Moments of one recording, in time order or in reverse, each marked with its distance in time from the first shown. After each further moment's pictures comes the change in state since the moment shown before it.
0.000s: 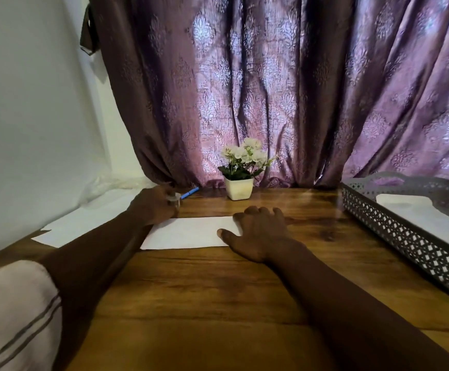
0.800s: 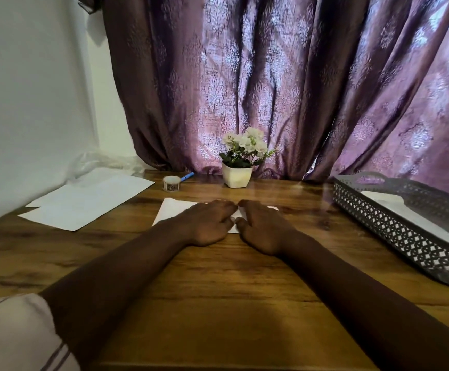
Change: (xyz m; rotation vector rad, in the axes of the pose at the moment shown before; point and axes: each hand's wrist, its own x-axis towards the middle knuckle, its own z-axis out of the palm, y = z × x) left_hand -0.077 0.076 0.020 -0.006 -0.405 0.556; right_hand -0.014 -0.011 0.000 0.199 -0.020 0.034
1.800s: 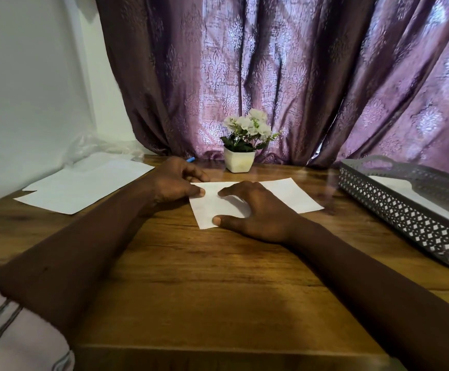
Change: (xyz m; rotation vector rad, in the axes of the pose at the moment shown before) left_hand -0.017 -0.056 -0.035 -0.525 0.315 -0.195; right_hand -0.008 -0.006 0.000 0.205 0.060 -0.227
